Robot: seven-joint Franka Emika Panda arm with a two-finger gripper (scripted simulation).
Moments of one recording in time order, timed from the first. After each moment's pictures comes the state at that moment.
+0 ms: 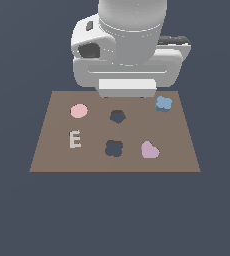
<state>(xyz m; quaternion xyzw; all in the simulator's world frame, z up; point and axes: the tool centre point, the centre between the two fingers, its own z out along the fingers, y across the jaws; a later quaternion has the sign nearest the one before) -0.016 0.022 0.158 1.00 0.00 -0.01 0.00</state>
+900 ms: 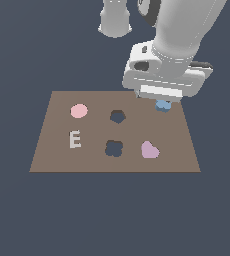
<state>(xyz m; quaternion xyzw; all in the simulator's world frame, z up) -0.066 0.121 0.085 1.00 -0.09 0.00 0.00</state>
